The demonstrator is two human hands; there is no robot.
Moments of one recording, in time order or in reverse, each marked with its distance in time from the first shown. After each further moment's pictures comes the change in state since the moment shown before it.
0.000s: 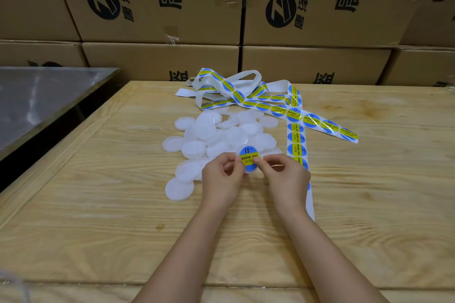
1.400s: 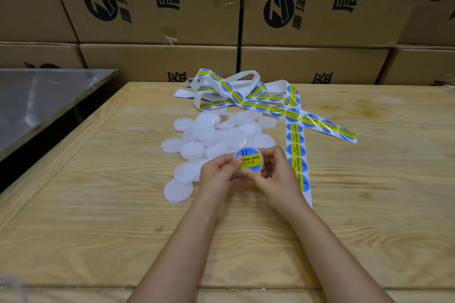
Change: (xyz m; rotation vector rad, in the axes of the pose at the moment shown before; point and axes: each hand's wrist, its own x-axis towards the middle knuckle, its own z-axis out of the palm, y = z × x) left_hand 0.005 0.008 -0.008 -0.283 -0.173 -0.208; right_hand -0.003 0.001 -0.005 0.138 -0.337 -0.147
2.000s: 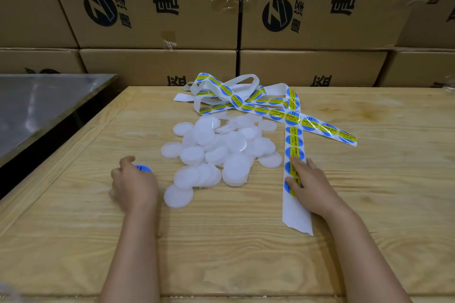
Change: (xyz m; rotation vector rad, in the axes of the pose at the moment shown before) left_hand 0.014 0.036 -0.112 0.981 0.923 -0.019; right_hand 0.023 0.045 -0.072 -0.910 -0.262 0.137
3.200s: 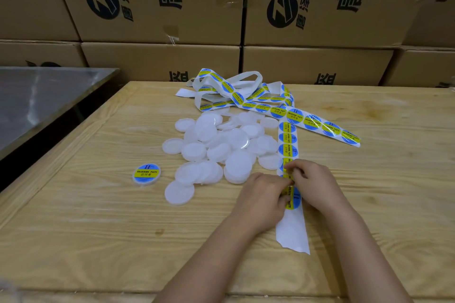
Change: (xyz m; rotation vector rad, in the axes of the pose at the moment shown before) left_hand -0.142 0.059 0.076 0.015 -0.594 1.228; right_hand -0.007 -0.026 -0.014 0.207 0.173 0.067
